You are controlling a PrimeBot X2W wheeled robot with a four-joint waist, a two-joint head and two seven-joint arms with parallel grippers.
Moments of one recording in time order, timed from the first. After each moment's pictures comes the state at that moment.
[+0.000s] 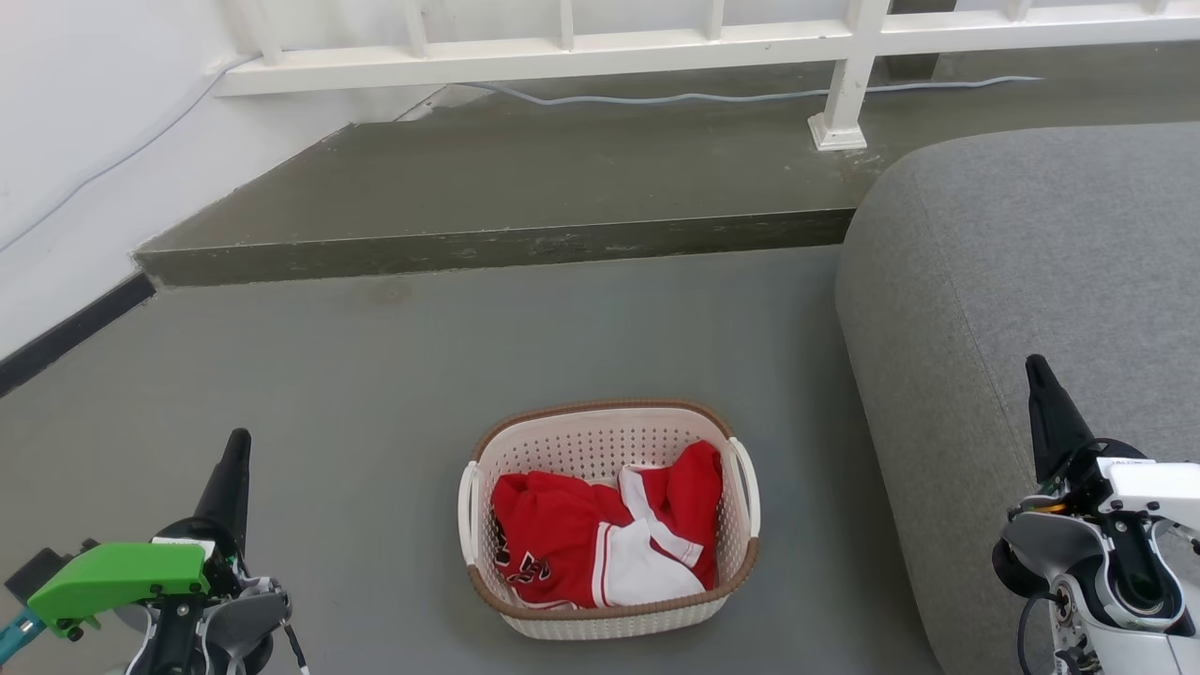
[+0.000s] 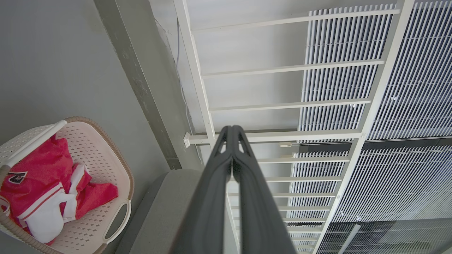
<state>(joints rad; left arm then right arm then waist) -0.10 0.04 0.08 0.28 -1.60 -0.12 0.11 -0.09 -0.04 -0.13 0.28 1.61 0.11 0.10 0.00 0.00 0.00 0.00</state>
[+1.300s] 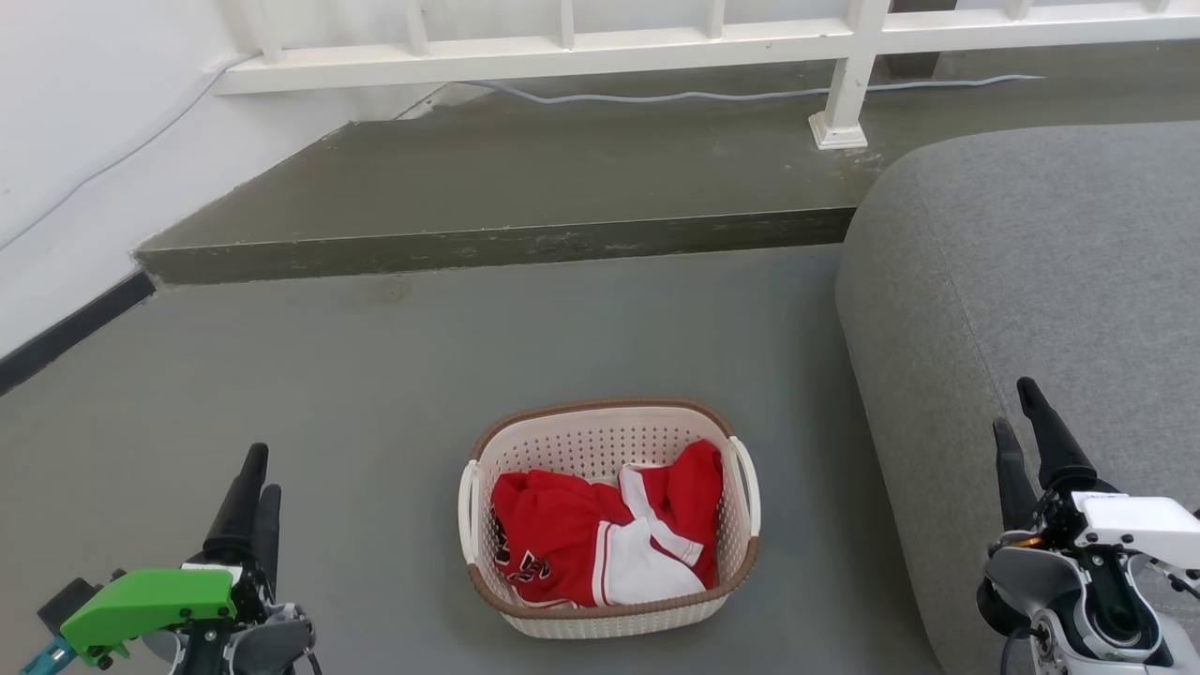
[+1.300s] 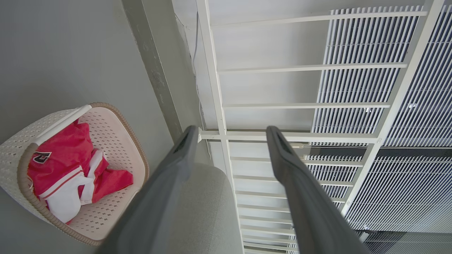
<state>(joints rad) -0.07 0.01 0.06 0.31 -1.60 -0.12 0.09 -0.05 -0.02 -0.11 0.31 1.60 0.11 0.09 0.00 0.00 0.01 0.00</state>
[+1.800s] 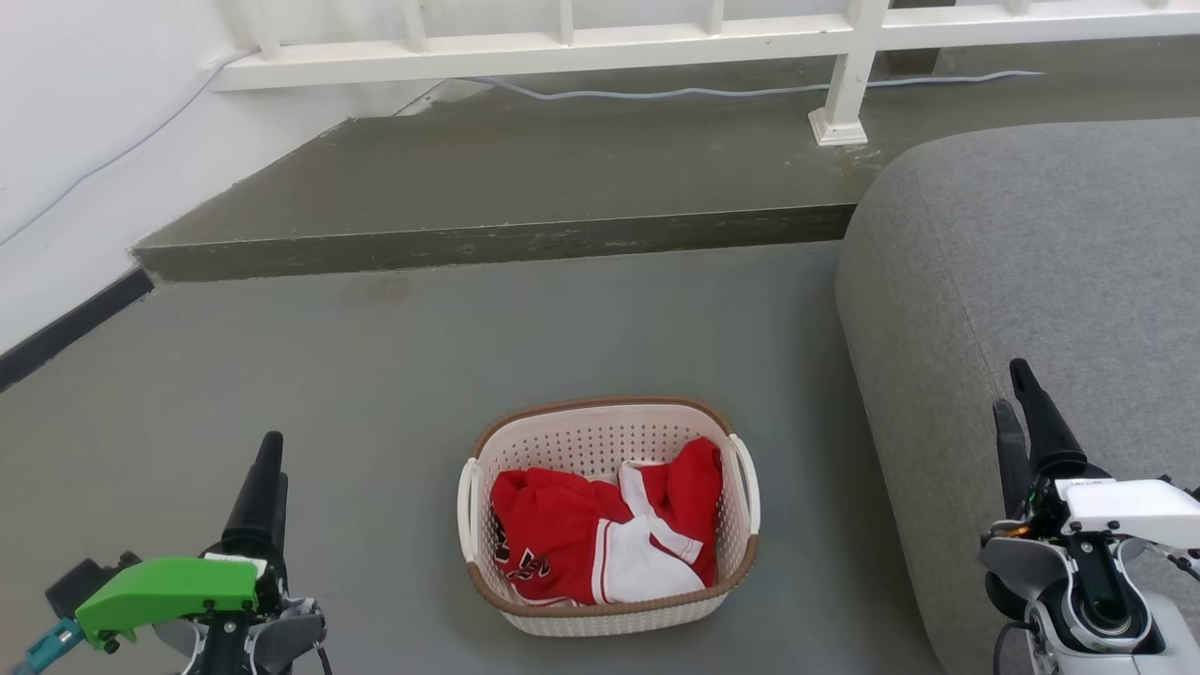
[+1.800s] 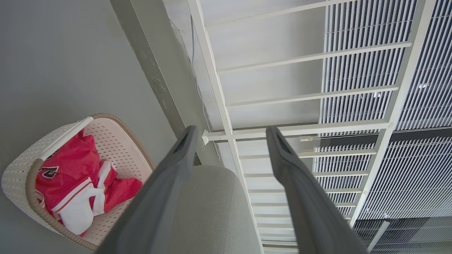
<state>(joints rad) -0.07 0.02 0.01 0.28 -1.52 -0.12 0.04 -0.05 -0.04 -0.06 0.26 1.51 0.11 0.03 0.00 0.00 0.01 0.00</state>
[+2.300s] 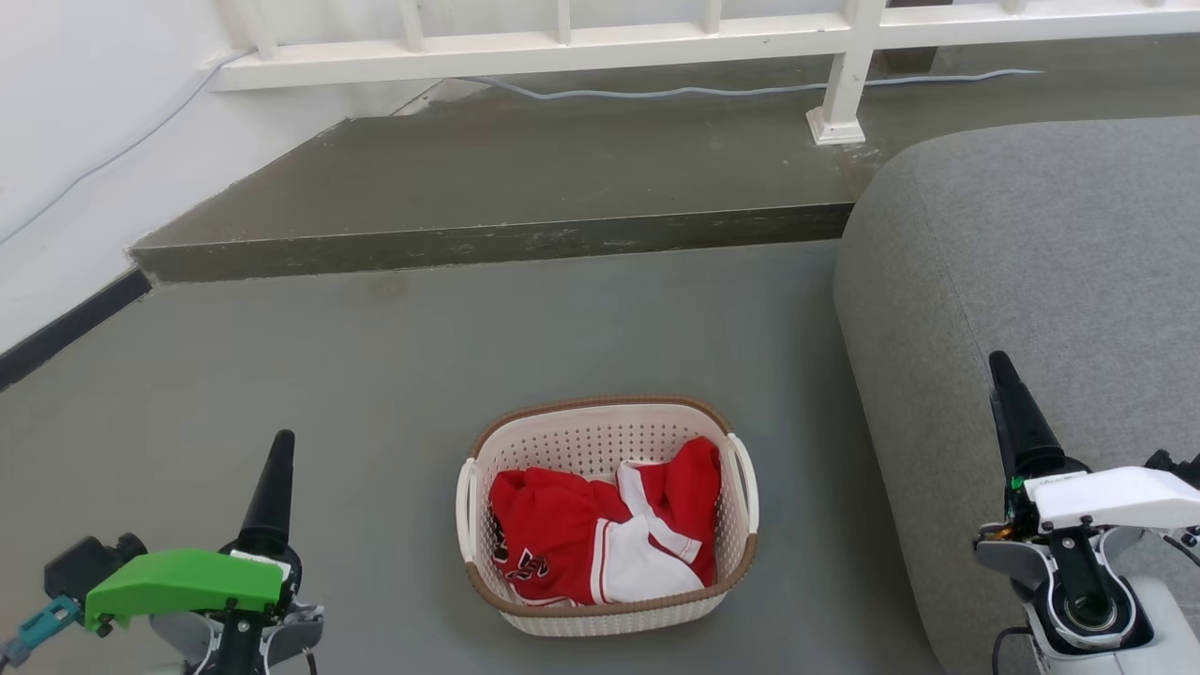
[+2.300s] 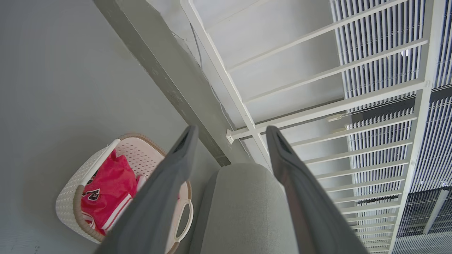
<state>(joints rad) -0.07 0.06 -0.05 0.28 -1.33 -0.12 -0.01 -0.05 -0.08 0.01 0.24 1.33 0.11 -0.02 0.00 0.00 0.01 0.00</state>
